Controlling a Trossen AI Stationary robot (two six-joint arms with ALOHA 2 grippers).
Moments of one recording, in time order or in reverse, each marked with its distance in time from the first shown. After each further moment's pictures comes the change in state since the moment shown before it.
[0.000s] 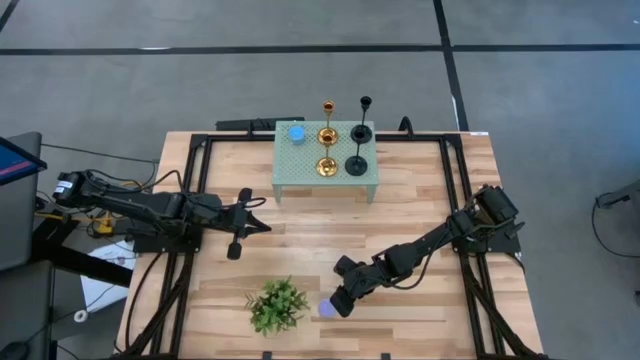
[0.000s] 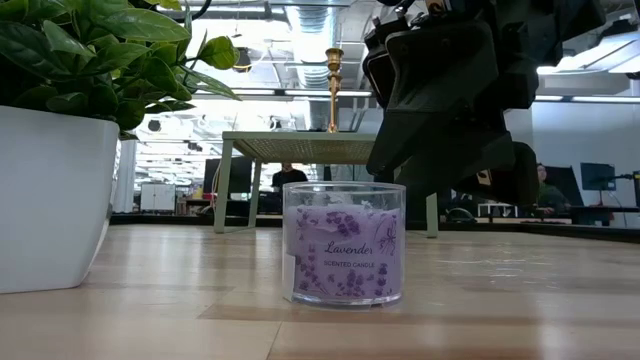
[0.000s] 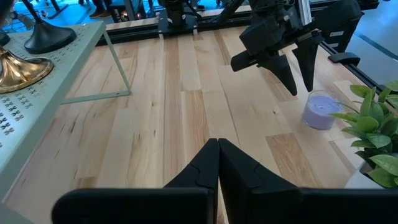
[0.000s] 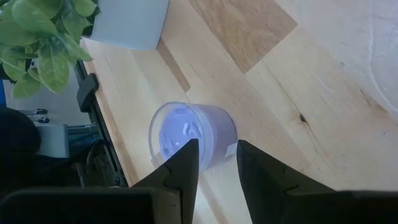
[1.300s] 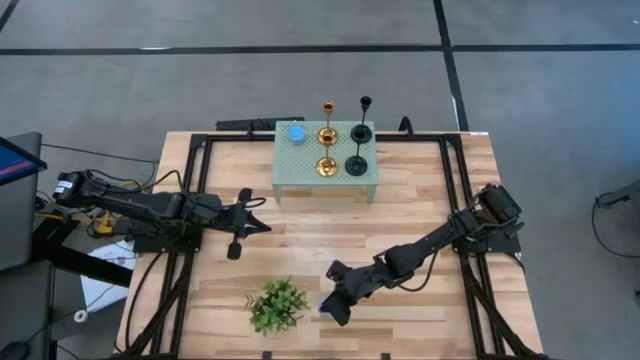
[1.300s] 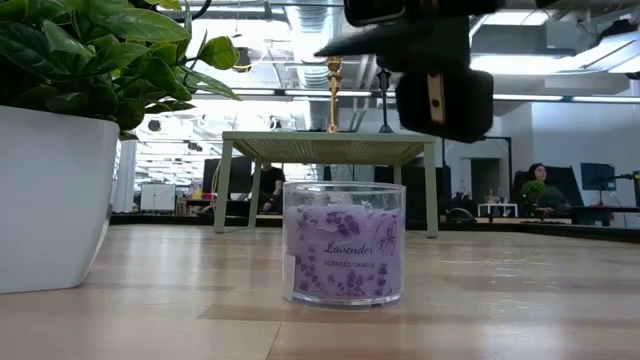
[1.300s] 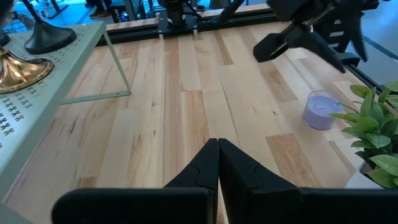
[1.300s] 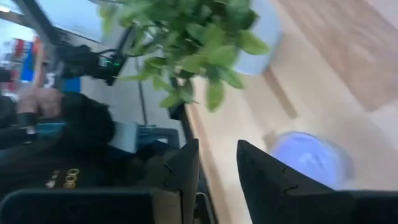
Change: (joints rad) left arm 0.000 0.000 0.000 0.000 0.000 0.000; right arm 0.026 -0.006 0.068 0.160 -0.034 -0.062
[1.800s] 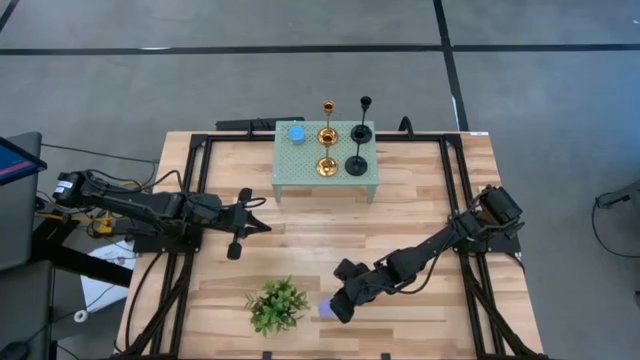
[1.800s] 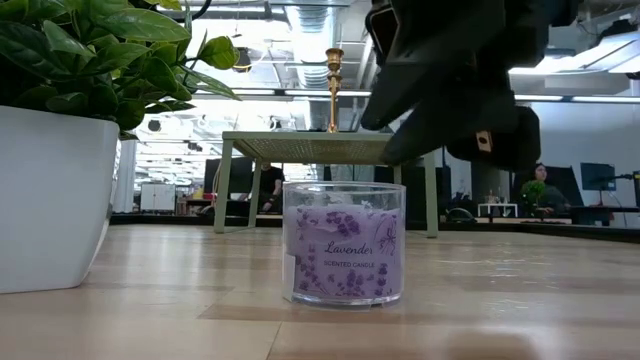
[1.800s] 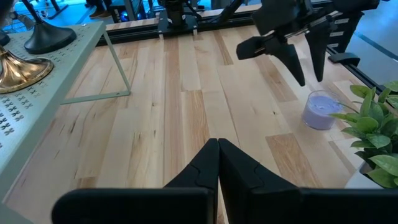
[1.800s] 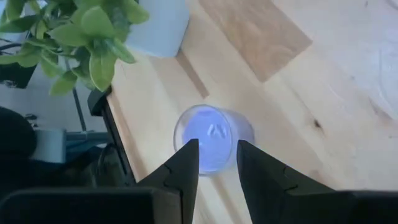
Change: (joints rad) left arm 0.000 0.000 0.000 0.000 0.000 0.000; right arm 0.029 0.002 0.002 -0.244 0.138 0.042
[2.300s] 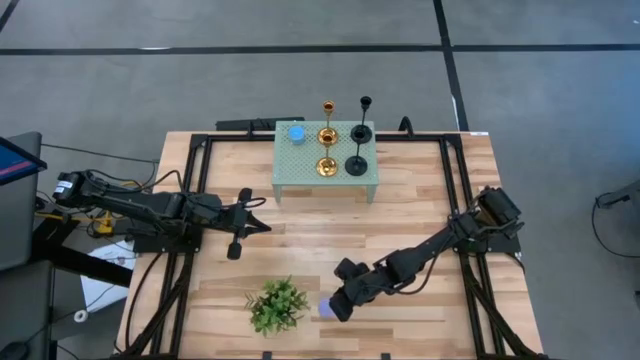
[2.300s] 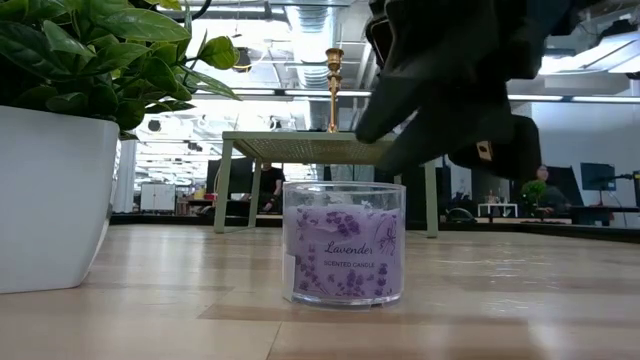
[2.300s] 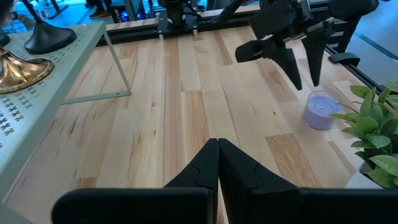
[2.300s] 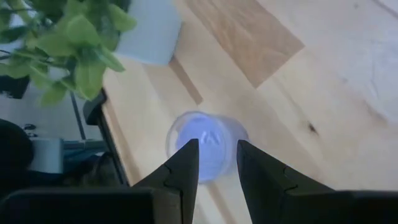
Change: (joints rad) left arm 0.000 0.000 0.000 0.000 0.000 0.000; right arm -0.003 0.003 -0.013 0.021 0.027 0.025
